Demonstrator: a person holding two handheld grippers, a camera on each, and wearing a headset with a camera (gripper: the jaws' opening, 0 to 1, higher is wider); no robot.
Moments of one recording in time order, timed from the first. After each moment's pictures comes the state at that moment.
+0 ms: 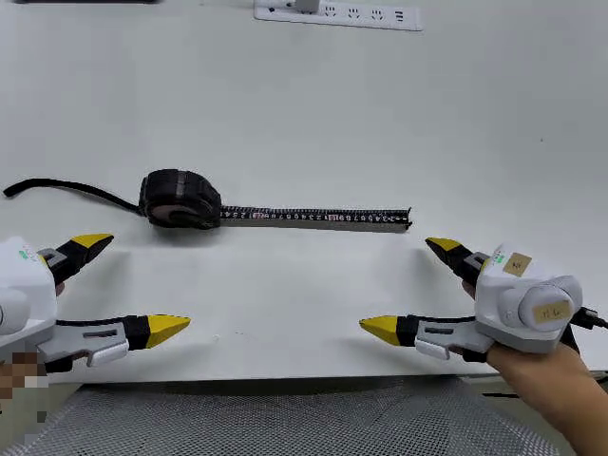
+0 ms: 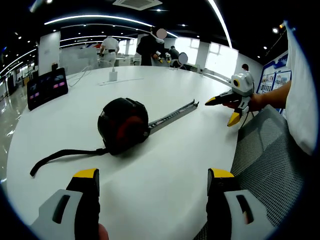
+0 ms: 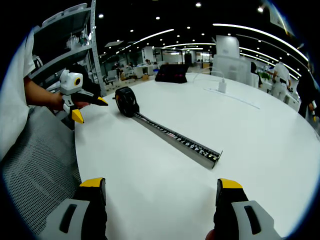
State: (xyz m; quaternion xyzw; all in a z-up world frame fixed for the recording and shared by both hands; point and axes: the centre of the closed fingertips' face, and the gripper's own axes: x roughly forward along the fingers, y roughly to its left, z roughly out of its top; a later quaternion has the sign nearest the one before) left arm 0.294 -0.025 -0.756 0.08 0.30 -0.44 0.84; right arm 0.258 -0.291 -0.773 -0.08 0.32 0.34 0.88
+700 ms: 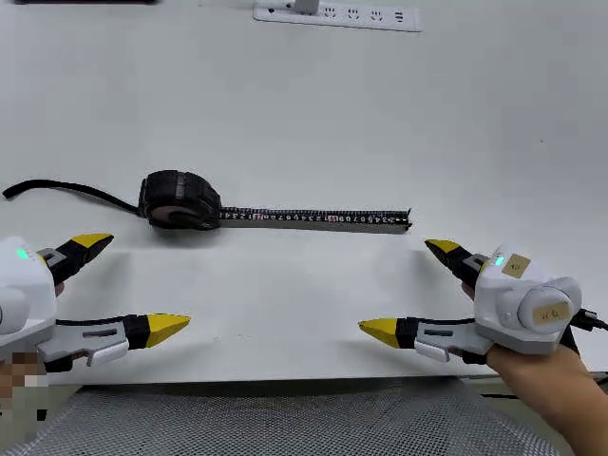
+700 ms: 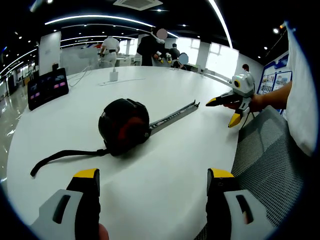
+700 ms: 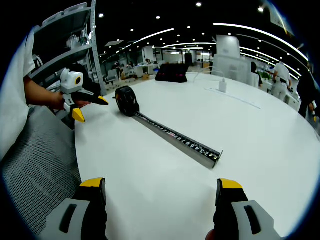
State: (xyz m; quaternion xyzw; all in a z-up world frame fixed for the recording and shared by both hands) left arm 0.296 -0.025 -0.756 0.08 0.30 -0.44 0.84; right arm 0.257 -0.291 -0.774 -0.08 0.32 0.34 0.88
